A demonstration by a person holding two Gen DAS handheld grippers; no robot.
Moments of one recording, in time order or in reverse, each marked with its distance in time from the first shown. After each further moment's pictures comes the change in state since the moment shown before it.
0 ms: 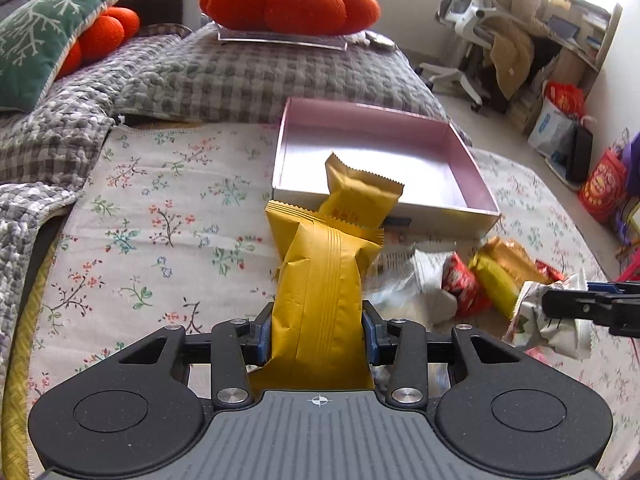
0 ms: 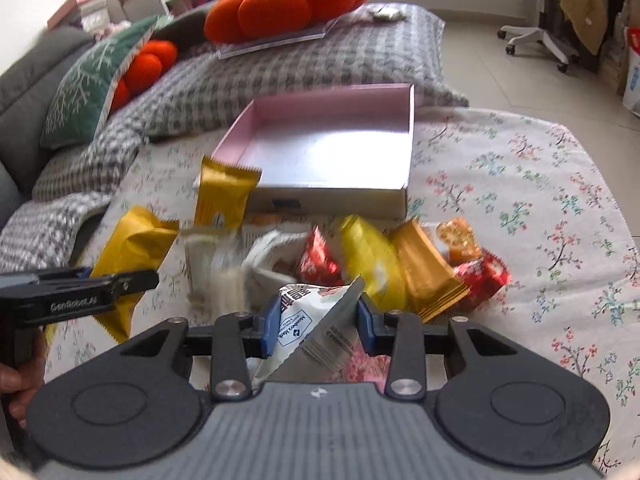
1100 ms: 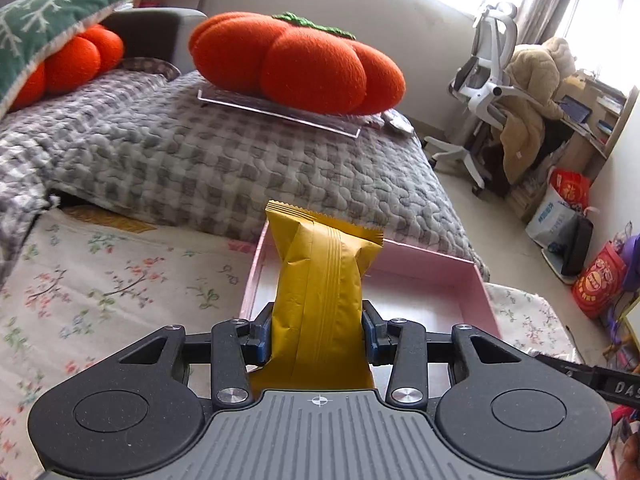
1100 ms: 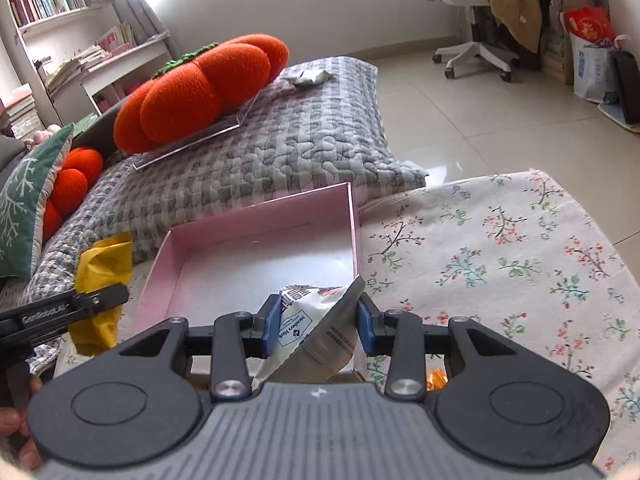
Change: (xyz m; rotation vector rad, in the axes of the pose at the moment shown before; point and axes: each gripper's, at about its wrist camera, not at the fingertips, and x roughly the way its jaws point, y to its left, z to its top) left arm 0.105 0.008 0.120 -0.121 -0.167 -0.063; right arm 0.059 -0.045 0.084 0.199 -0.174 -0.081
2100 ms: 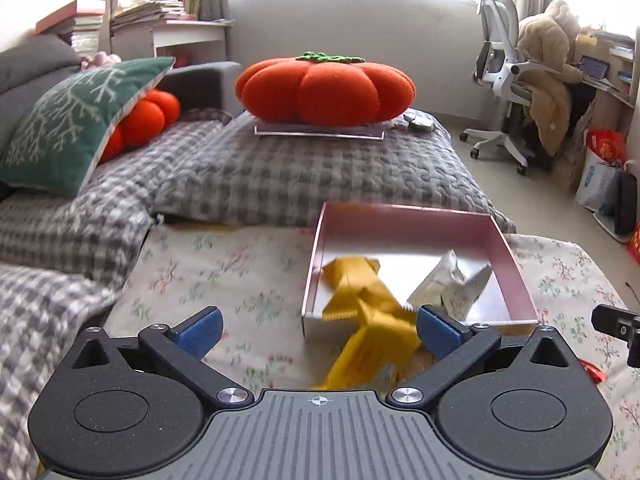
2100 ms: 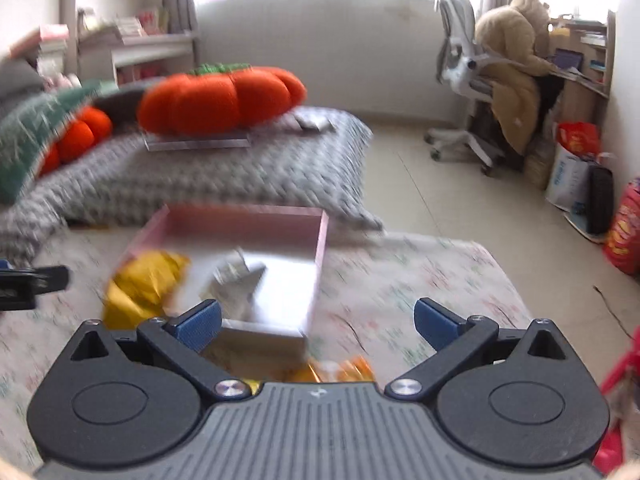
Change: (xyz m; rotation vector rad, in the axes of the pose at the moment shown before) left arm -0.117 -0.032 -0.052 0.140 -0.065 0.229; right arm -0.074 0.015 -0.040 -0.279 -0.131 -0.167
